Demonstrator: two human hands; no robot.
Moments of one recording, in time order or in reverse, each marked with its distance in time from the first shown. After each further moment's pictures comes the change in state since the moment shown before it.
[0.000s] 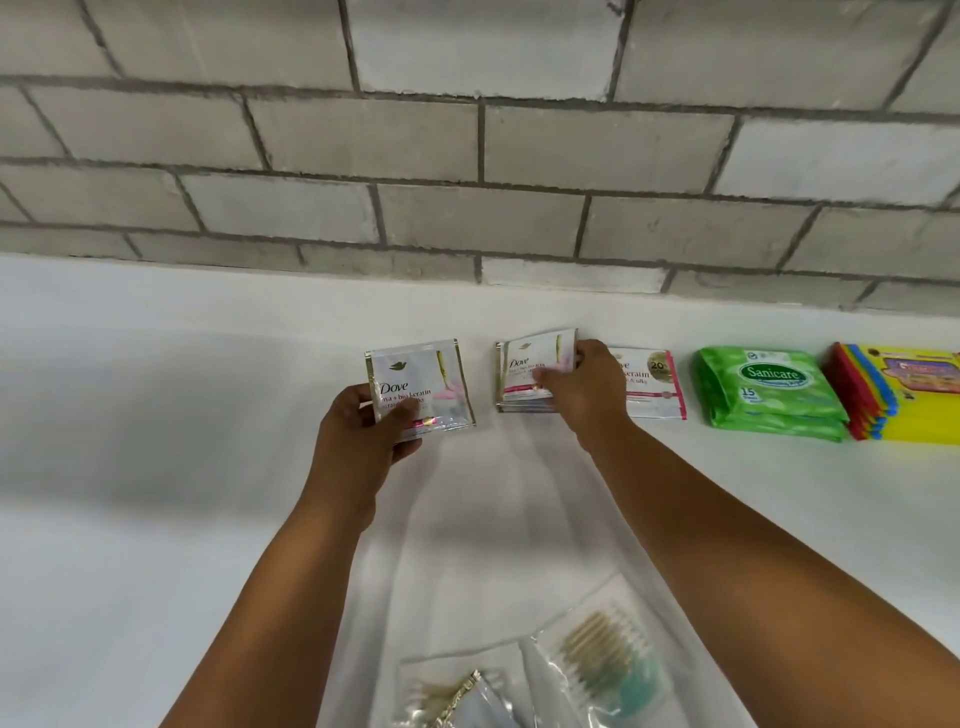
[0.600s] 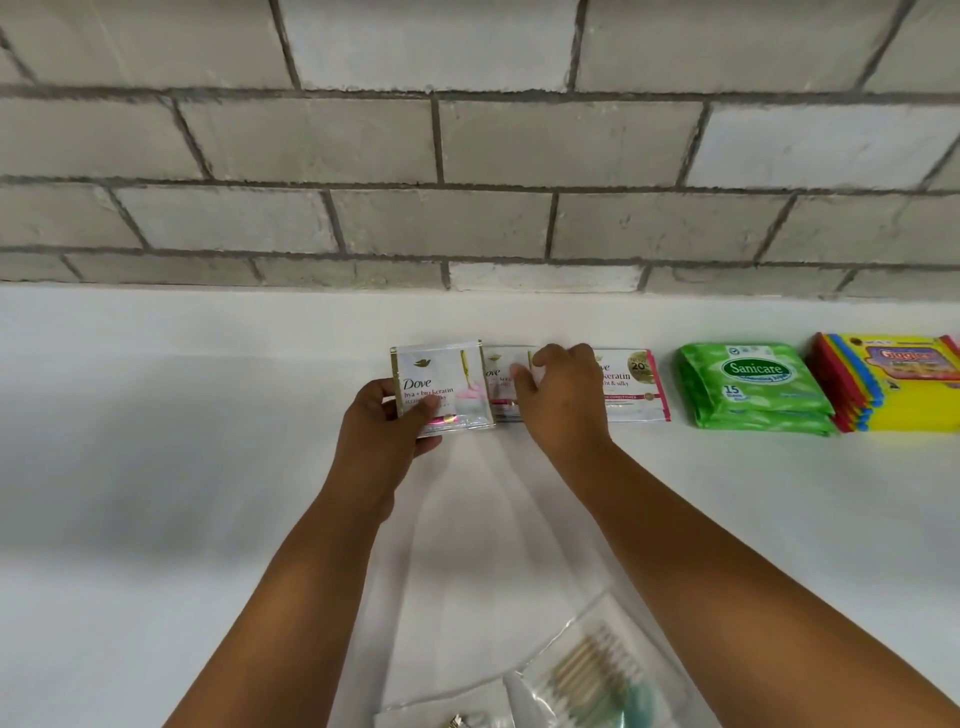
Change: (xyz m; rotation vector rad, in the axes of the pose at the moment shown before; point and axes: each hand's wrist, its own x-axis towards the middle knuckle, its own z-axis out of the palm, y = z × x) left_hand 0.027 -0.011 0.043 0.065 -0.101 -0.035; right_hand -0.005 0.005 0.002 -0.405 0.107 -0.298
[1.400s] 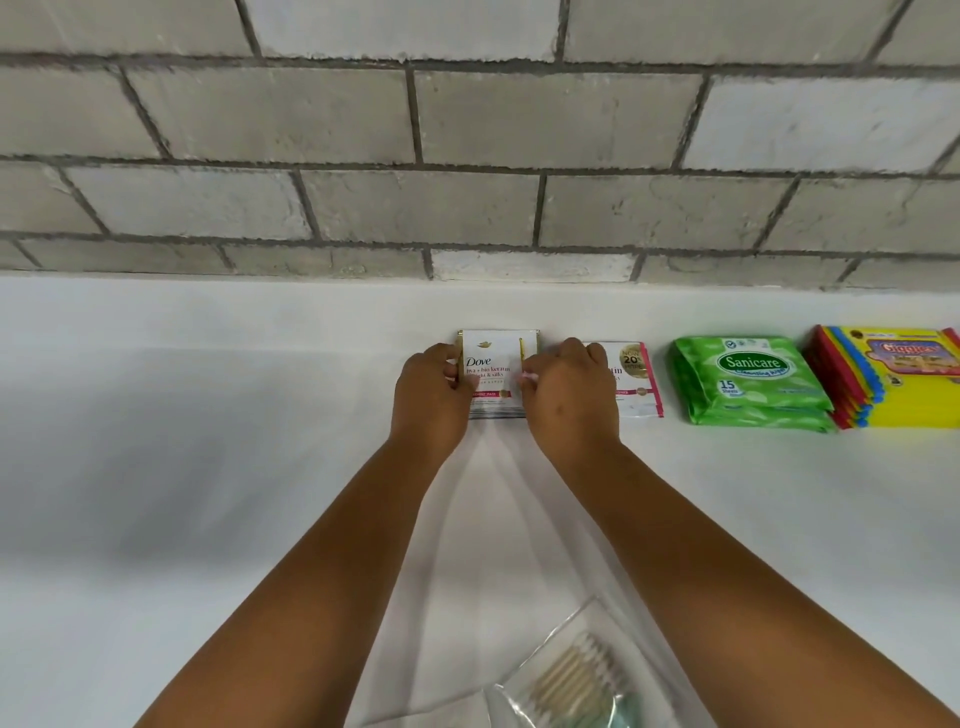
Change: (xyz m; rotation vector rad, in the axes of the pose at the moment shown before) left_hand 0.047 -0.020 0.061 0.731 0.009 0.286; right_hand 0.001 0.020 -0.010 -0.277 -0.054 -0.148
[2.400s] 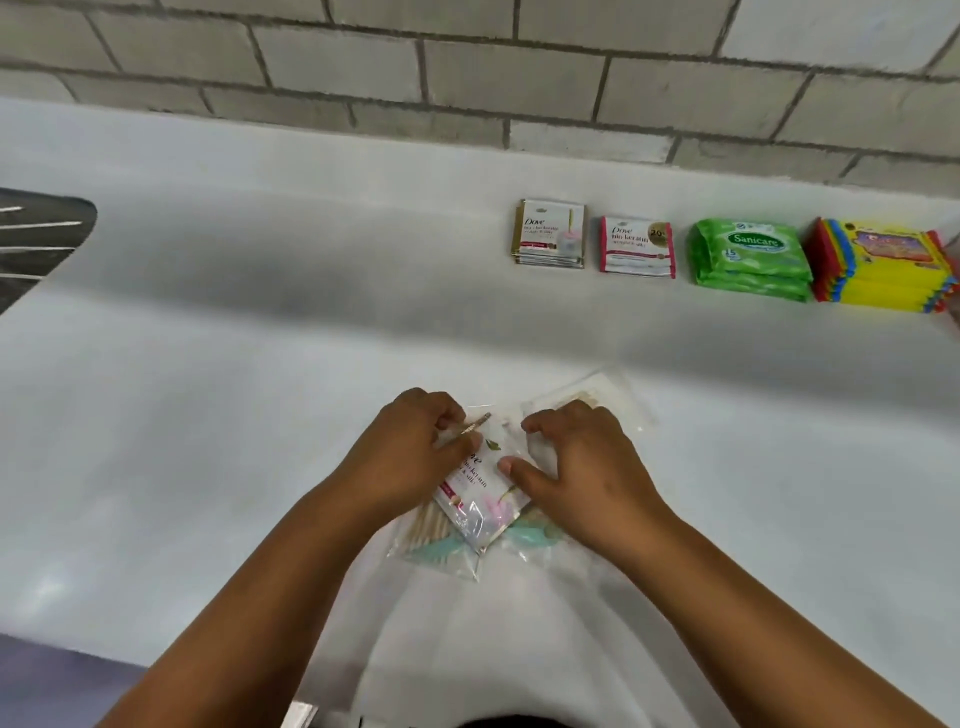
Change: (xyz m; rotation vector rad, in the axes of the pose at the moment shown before) left_hand -0.283 -0.025 -0.126 0.284 -0.324 -0.007; right_hand -0.271 -0.038 -0.093 0.145 -0.453 -0.133
